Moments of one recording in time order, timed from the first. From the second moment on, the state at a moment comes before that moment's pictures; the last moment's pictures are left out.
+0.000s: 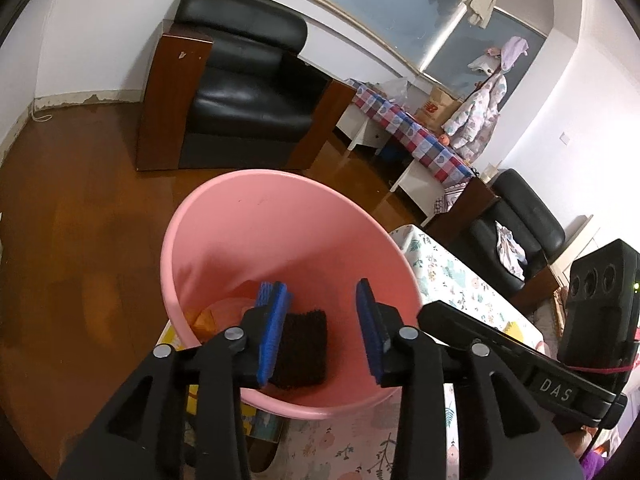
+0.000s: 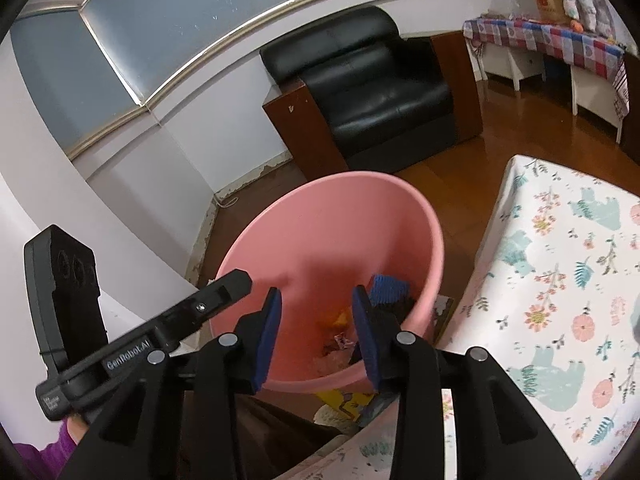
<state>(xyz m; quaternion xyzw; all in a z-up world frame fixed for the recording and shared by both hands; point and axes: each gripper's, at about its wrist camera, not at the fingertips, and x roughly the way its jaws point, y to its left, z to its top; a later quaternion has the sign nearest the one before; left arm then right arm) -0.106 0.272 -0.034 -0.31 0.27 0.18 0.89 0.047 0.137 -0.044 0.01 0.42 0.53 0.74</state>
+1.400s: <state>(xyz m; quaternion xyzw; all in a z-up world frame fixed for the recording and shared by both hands) -0.042 0.121 -0.003 -0.18 0.32 0.05 0.93 0.068 -0.169 -0.069 0.06 0.40 0.29 0.87</state>
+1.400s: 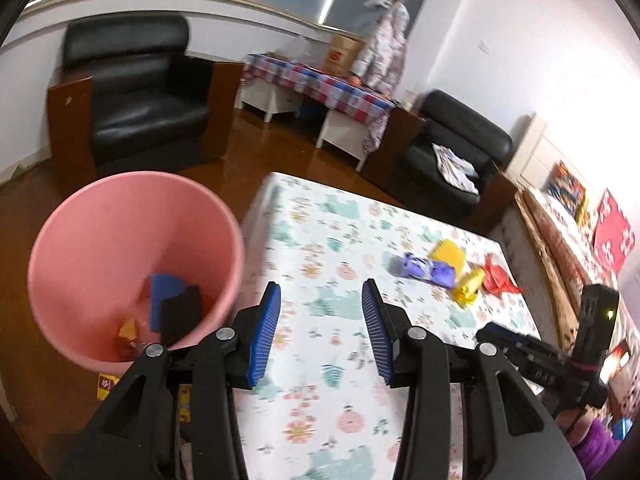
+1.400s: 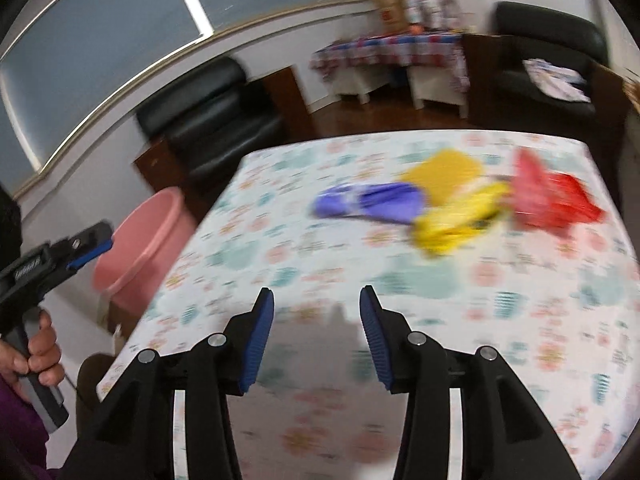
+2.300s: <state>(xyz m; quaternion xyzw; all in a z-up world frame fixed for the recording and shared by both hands) 0.090 -0.059 -0.038 0.02 0.38 -0.11 0.92 0.173 -0.290 -0.076 0.18 0.37 0.10 0.91</state>
